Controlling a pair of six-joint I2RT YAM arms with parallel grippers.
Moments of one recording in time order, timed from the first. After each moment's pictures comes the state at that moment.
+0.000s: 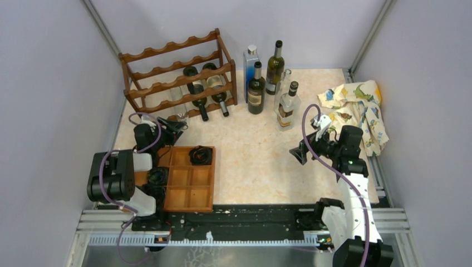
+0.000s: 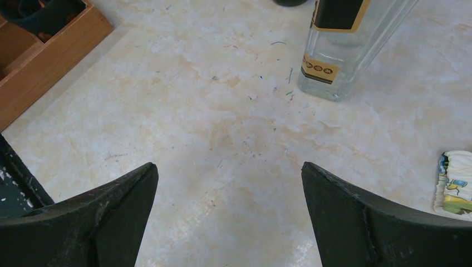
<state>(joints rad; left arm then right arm) 0.10 1.52 0.39 0.79 0.41 -1.05 -0.17 0.77 0.57 -0.40 -0.84 -0.38</state>
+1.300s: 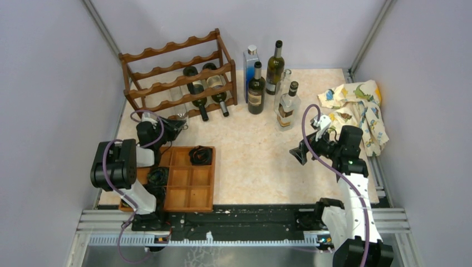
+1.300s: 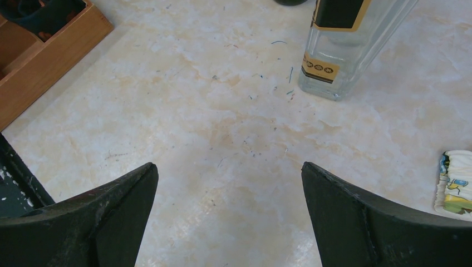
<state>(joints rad) 0.08 1.67 0.45 0.92 0.38 -1.06 -0.17 0.77 0.57 -0.41 -0.84 -0.38</state>
